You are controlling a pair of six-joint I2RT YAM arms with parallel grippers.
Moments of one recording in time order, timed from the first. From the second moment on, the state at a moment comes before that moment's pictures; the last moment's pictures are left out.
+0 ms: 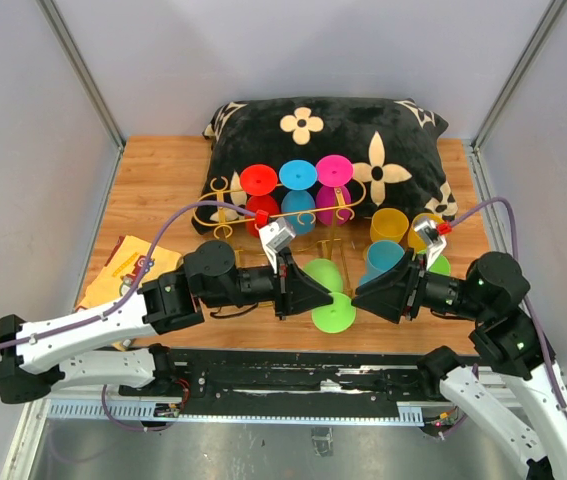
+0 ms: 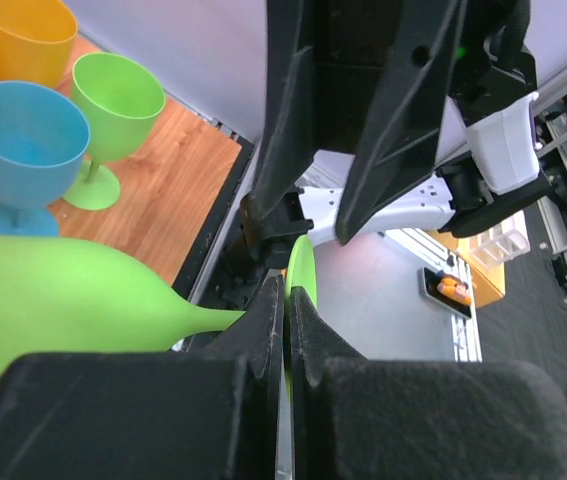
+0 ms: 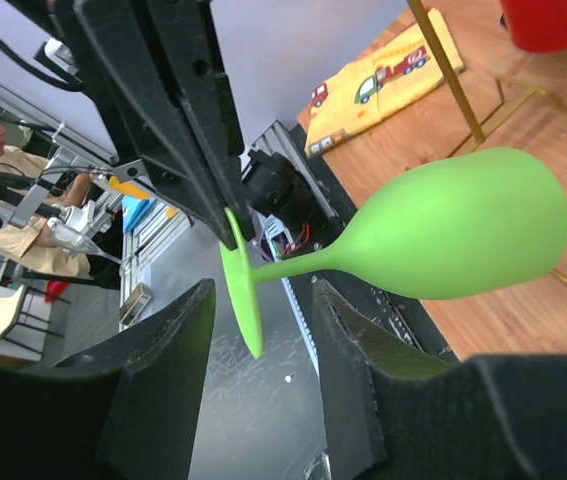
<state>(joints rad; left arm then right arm) -1.19 0.98 0.96 -0.03 0.19 -0.56 0.50 0.47 0.86 -0.45 -0.76 0.64</state>
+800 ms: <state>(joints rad) -1.21 0.94 0.91 0.09 0.09 -0.59 0.50 0.53 0.85 -0.35 -0.88 0.70</state>
